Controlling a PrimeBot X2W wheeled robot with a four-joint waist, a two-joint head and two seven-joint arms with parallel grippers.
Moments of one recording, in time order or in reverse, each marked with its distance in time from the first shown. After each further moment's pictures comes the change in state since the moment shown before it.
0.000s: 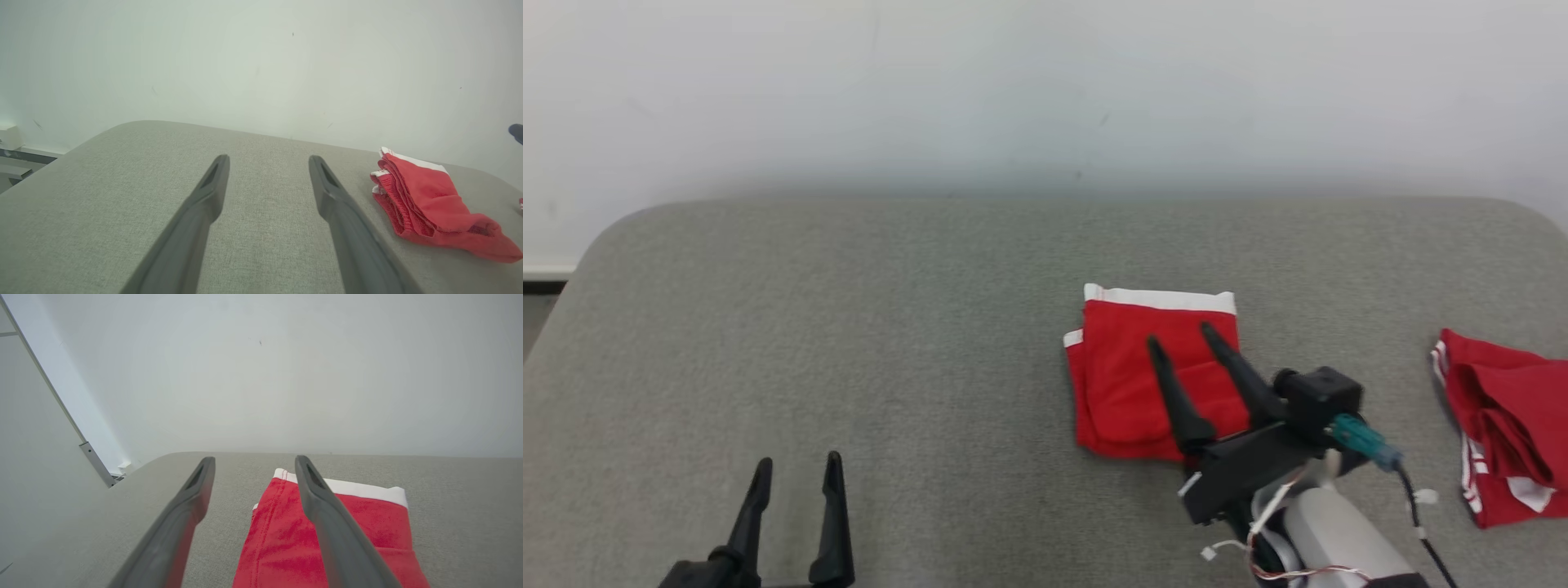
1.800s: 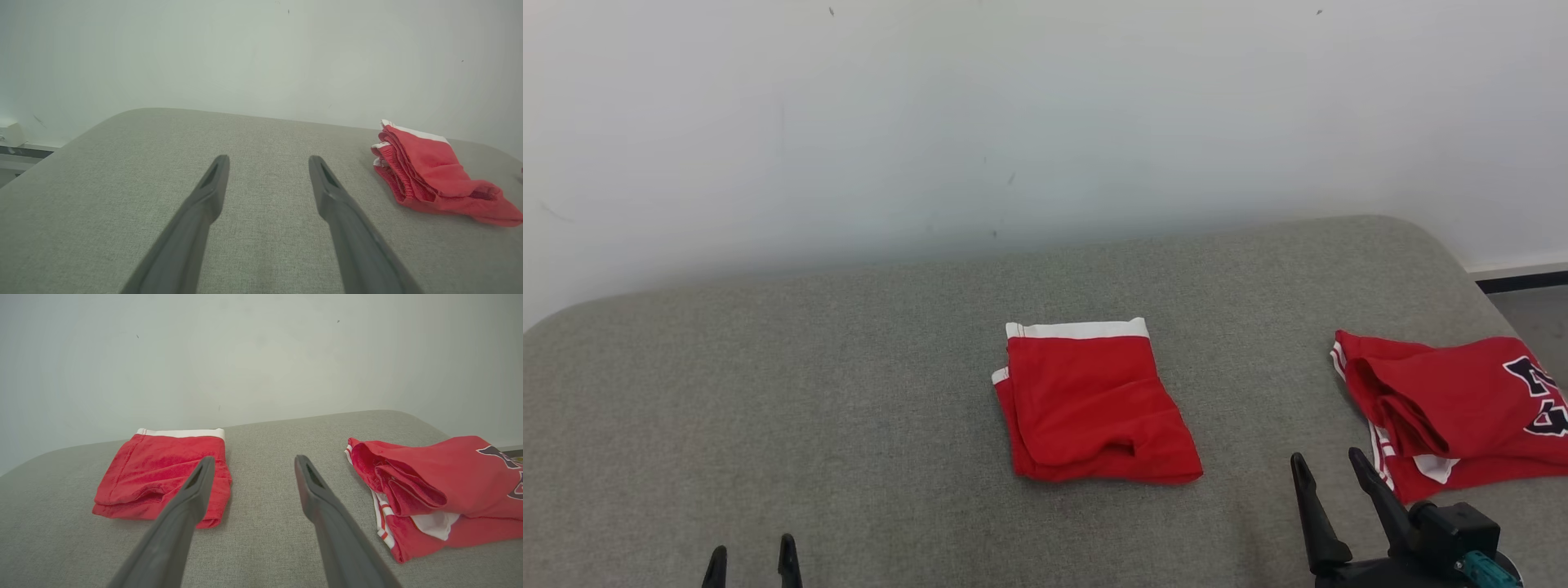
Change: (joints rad) left arm 0.107 0.000 0.109 0.058 0.026 0.008 0.000; right arm 0.395 -0.095 -0.307 -0.229 -0.143 0.000 0.026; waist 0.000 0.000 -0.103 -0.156
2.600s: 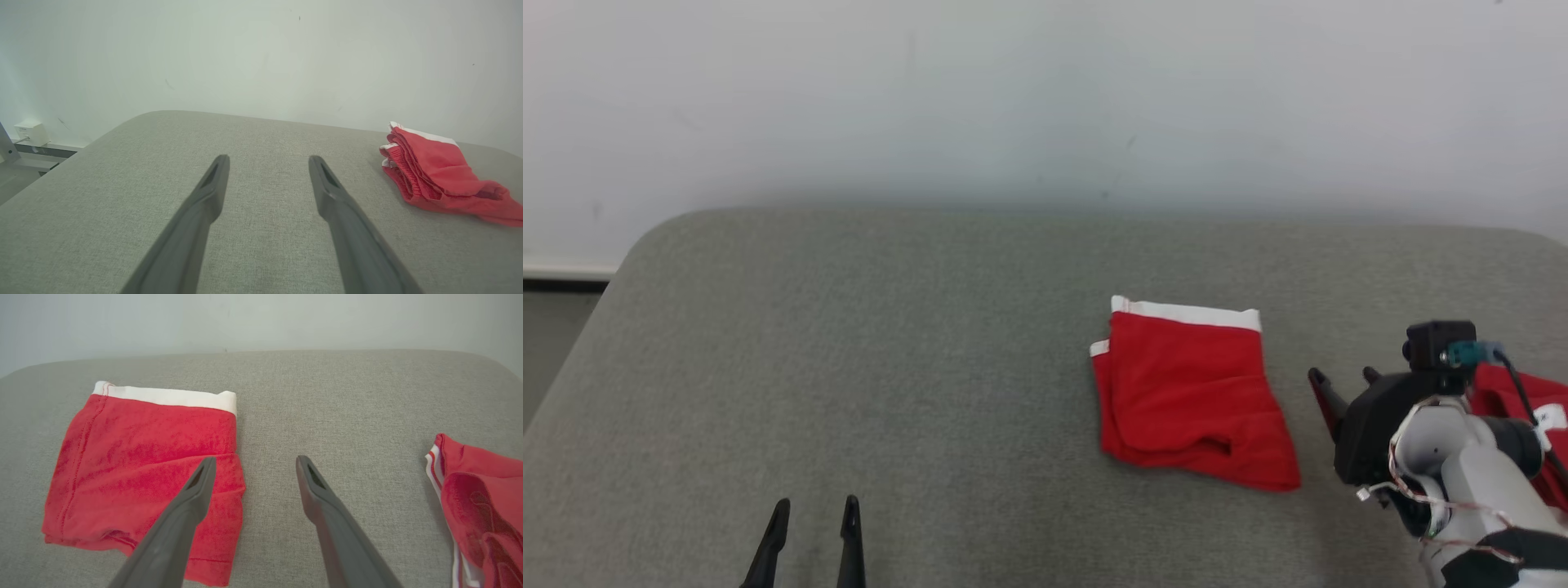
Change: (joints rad) left arm -0.040 0.000 -0.113 -0.047 0.038 -0.010 0.000; right arm -0.426 -0.053 -0.054 0.340 0.026 0.000 0.507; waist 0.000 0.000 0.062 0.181
